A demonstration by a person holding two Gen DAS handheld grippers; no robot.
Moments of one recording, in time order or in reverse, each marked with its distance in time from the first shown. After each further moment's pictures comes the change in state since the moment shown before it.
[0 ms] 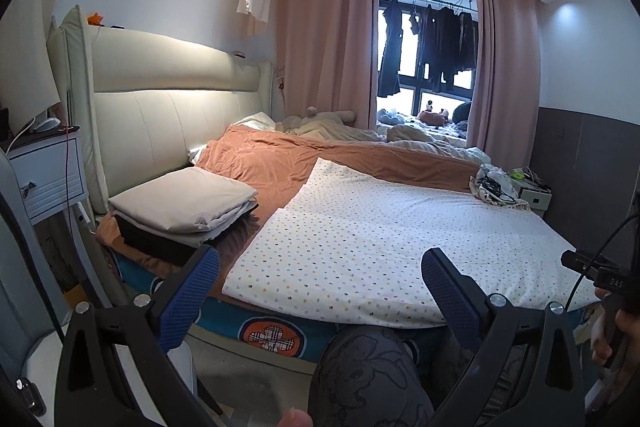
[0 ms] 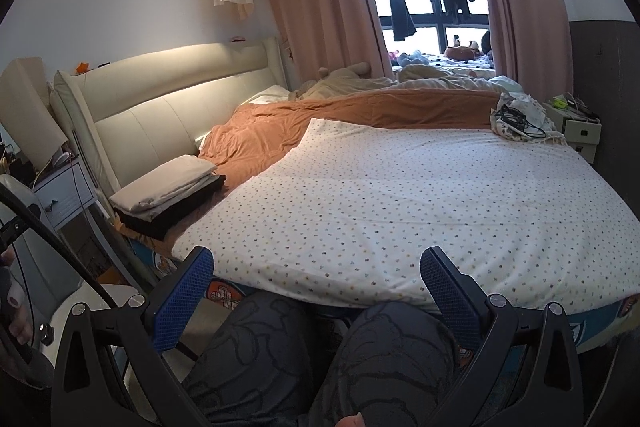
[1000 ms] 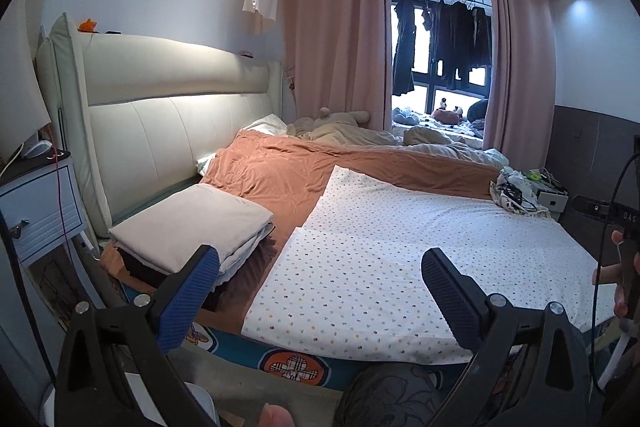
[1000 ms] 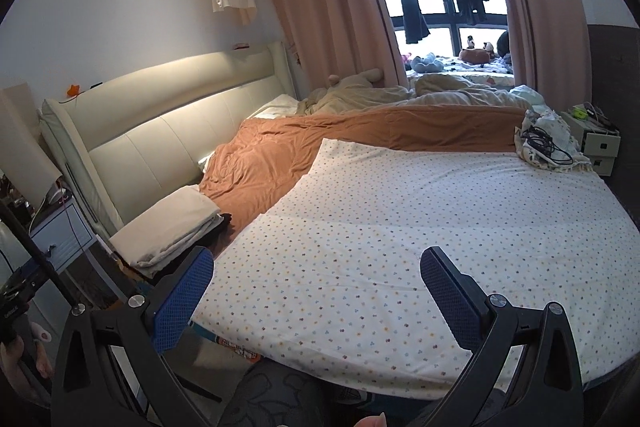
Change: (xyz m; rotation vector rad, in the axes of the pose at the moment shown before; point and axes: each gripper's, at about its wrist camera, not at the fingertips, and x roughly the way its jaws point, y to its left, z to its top) left arm 0.059 0.037 0.062 0.015 0.011 0.032; right arm 0.051 0.003 0.108 0.019 0.018 0.037
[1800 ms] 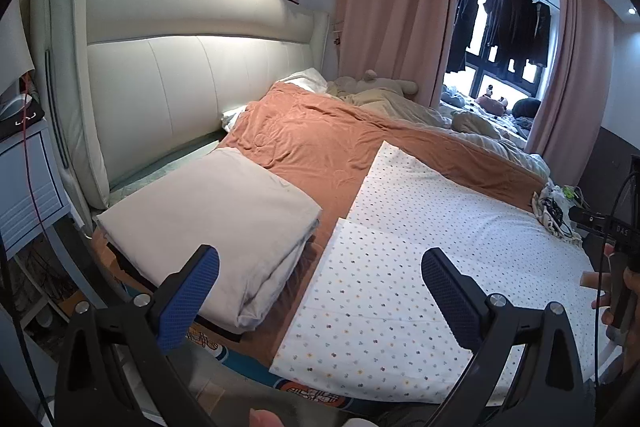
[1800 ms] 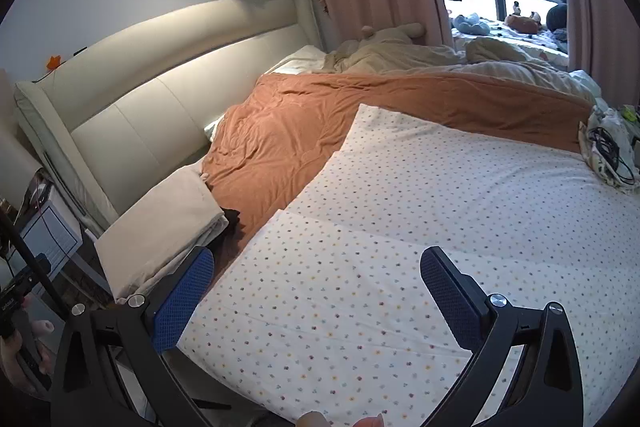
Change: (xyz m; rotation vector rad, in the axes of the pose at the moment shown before) left arm 0.167 0.105 0.048 -0.150 0.182 0.071; right arm 0.196 0.010 0.118 -0.040 0.177 0.051
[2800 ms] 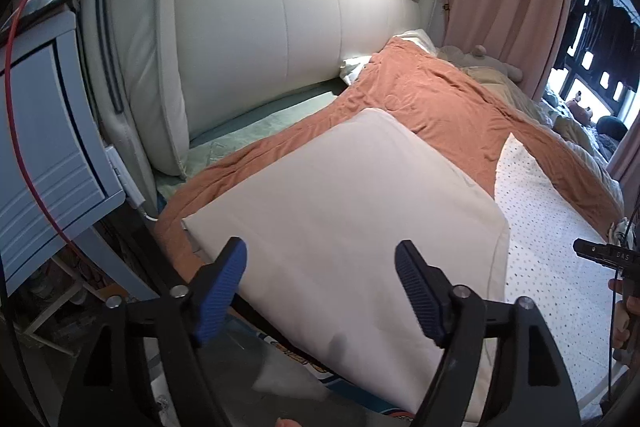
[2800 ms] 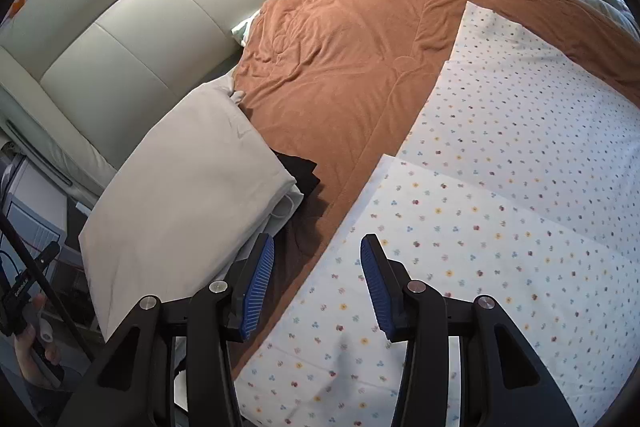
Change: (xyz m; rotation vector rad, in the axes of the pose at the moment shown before) left arm 0.135 0.227 0.029 -0.169 0.181 0.213; right arm 0.302 0.125 0.055 -0.007 0.376 0.148
